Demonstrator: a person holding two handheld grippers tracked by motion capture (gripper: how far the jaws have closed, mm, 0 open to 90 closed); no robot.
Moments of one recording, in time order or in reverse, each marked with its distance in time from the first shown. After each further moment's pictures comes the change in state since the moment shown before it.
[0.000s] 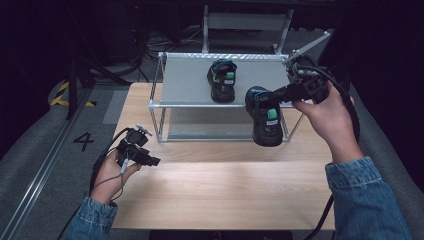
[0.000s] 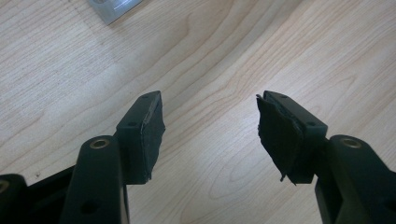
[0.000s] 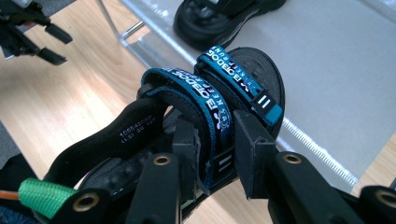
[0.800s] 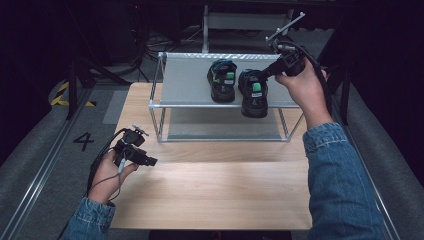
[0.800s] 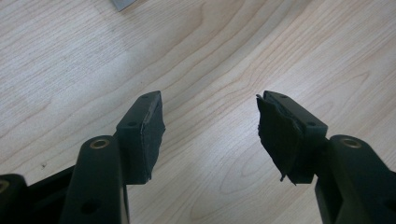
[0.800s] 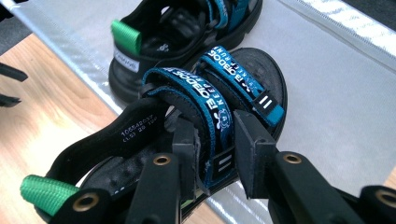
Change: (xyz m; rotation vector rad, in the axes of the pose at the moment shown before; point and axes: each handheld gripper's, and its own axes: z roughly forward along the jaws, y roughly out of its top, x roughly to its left) left arm 0.011 -0.006 0.002 0.004 -0.005 -0.029; right arm -0.056 0.054 0.053 0.022 -0.006 0.072
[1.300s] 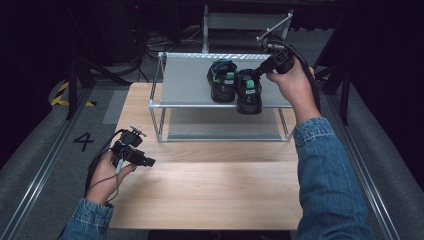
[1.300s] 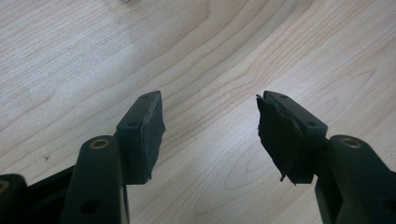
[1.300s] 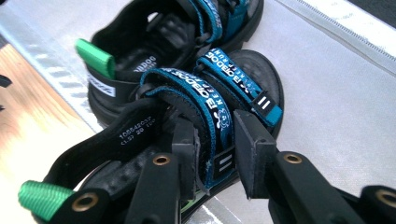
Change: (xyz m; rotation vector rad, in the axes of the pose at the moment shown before) left arm 0.005 -0.004 0.001 0.003 0.003 -0.011; right arm -0.008 0.015 0.028 0.024 0.003 0.002
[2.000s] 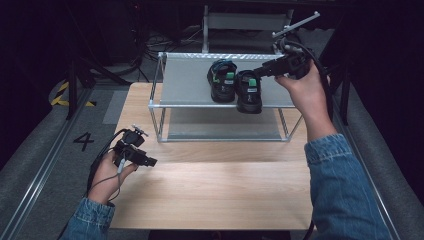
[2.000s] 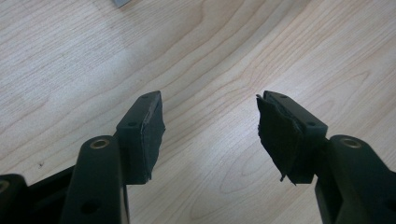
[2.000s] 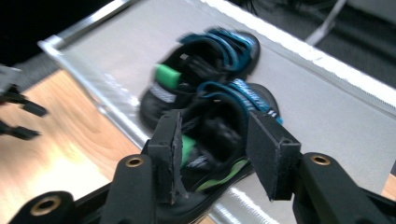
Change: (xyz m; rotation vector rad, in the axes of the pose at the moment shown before) left arm -0.006 0.005 0.001 0.004 -0.008 0.015; right arm 0.035 -0.031 -0.057 -0.231 -0.032 -0.015
